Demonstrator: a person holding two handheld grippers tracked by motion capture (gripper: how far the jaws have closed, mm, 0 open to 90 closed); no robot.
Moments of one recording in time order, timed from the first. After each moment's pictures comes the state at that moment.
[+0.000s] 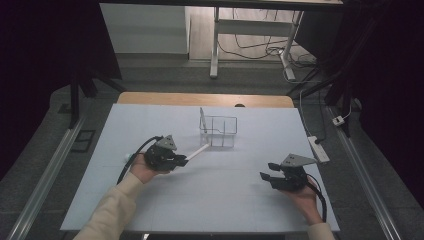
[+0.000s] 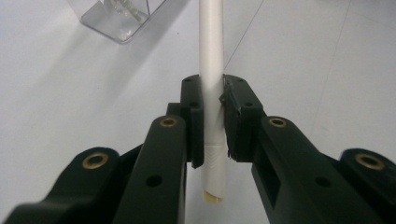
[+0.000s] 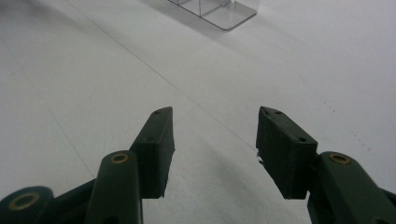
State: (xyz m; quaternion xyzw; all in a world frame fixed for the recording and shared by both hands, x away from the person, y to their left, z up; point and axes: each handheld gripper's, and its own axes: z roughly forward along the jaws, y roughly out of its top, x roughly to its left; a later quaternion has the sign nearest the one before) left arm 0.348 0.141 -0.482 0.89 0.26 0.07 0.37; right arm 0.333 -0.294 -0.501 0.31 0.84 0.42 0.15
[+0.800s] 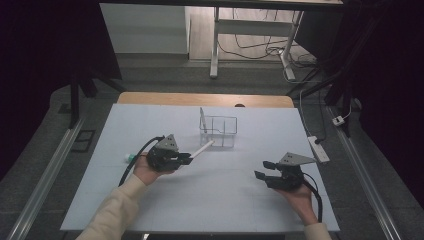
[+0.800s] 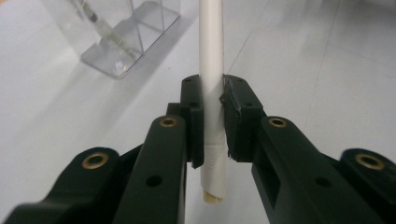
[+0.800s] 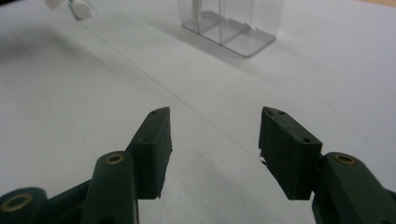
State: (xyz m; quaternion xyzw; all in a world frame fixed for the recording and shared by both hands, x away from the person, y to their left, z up) left arm 0.338 0.129 -0.475 0.87 0.24 0.09 0.42; right arm 0.329 -0.279 -0.492 0.31 0.82 0.46 0.13
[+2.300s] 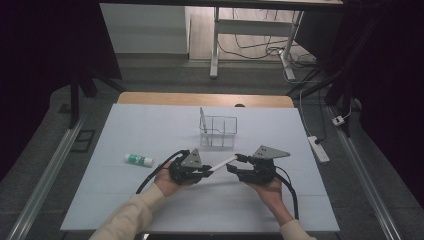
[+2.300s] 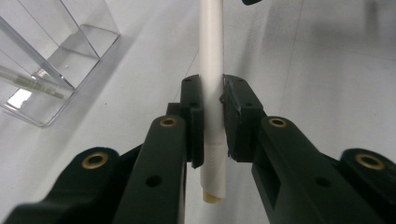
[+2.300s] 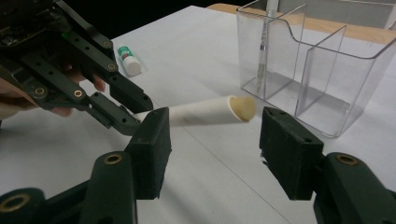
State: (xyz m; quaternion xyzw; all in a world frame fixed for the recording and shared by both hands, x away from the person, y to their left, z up) left arm 0.318 0.068 -0.488 0.89 0.17 0.11 0.40; right arm 0.334 -0.200 -0.482 0.29 0.79 0.53 0.10
